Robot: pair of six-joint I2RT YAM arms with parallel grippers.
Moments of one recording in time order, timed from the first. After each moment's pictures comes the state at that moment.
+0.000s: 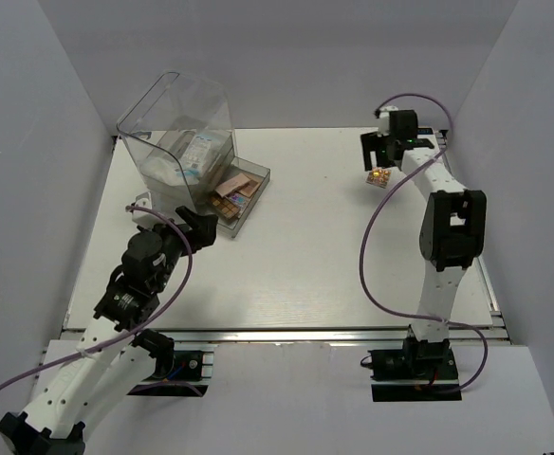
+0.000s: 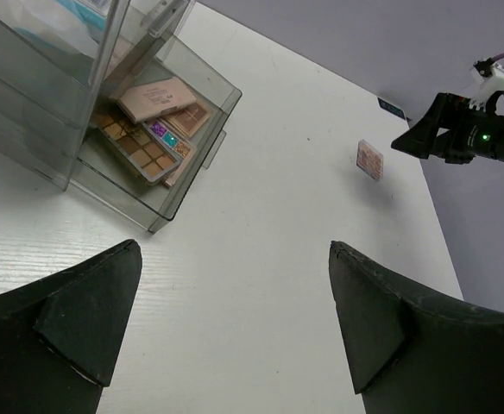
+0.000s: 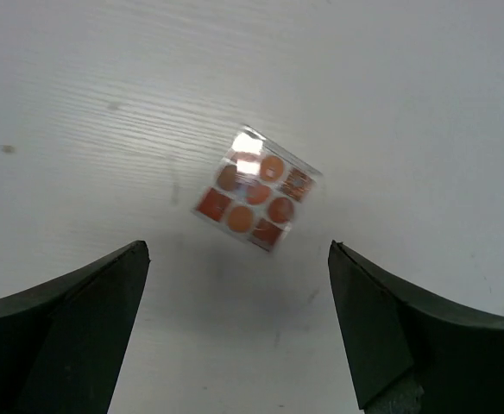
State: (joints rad) left arm -0.48 0.59 0.63 -0.21 -0.26 -0.63; right arm 0.14 2.04 1.71 -0.39 0.01 -0.17
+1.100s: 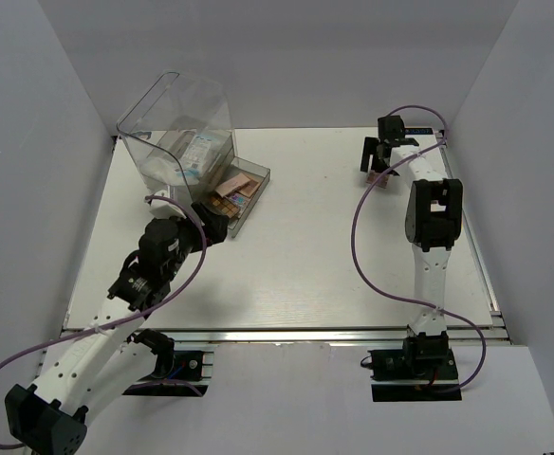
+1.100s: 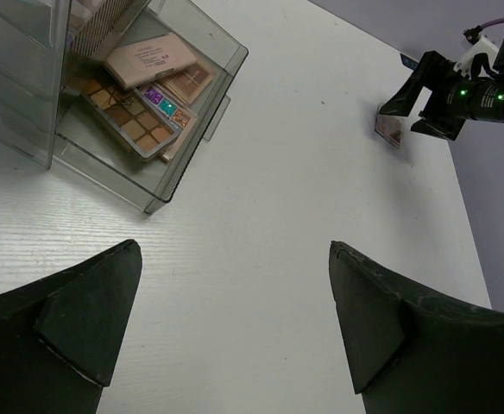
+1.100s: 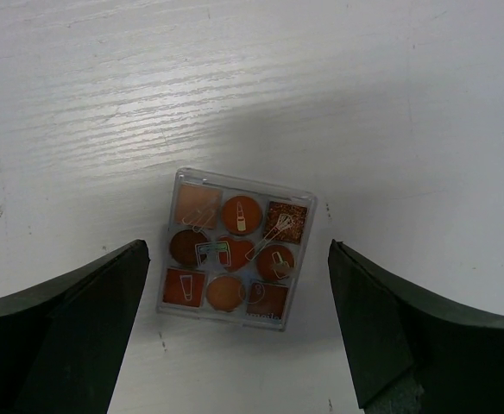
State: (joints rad) left arm -0.48 0.75 0.64 -0.16 -0.20 -0.63; right arm 0.10 2.37 2.00 -0.52 0.20 0.16
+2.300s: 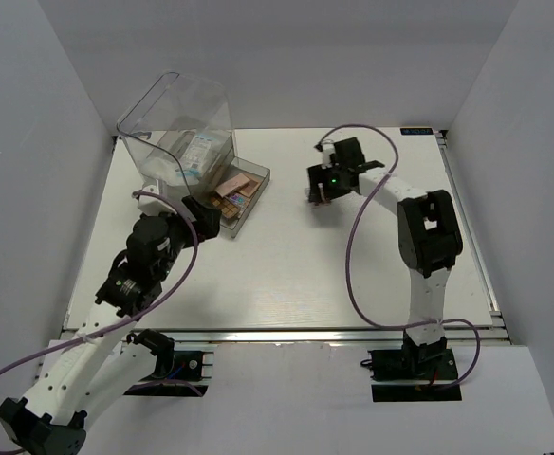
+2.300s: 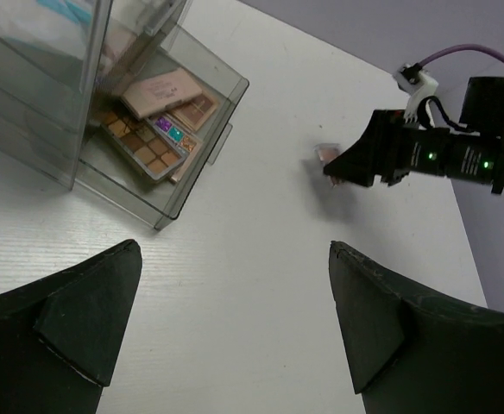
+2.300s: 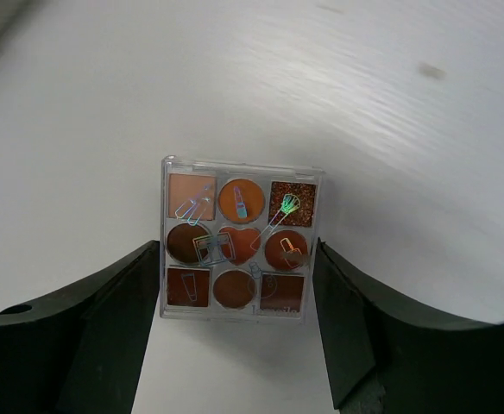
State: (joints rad) left arm -0.48 0.72 0.72 -0.26 -0.24 -0.60; right arm 0.32 2.10 1.57 -0.37 -0.22 0.00
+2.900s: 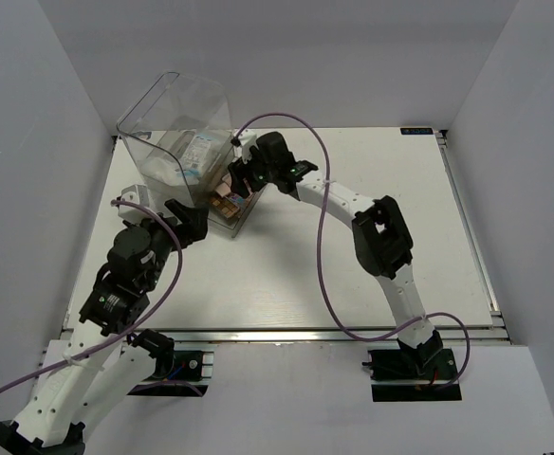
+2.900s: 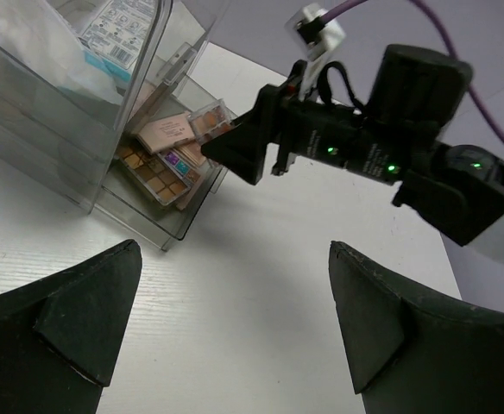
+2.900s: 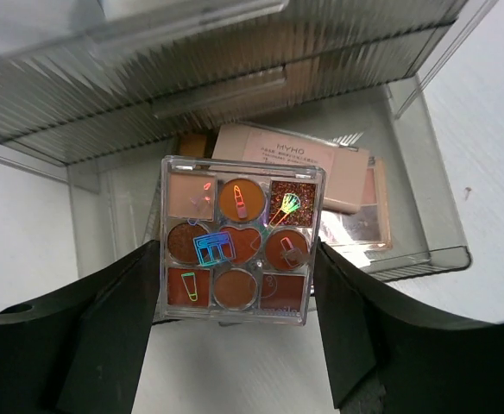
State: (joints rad) left arm -0.48 0.60 0.78 -0.33 -0.31 -0.58; right arm 0.71 2.25 1.94 -0.19 -0.27 -0.06
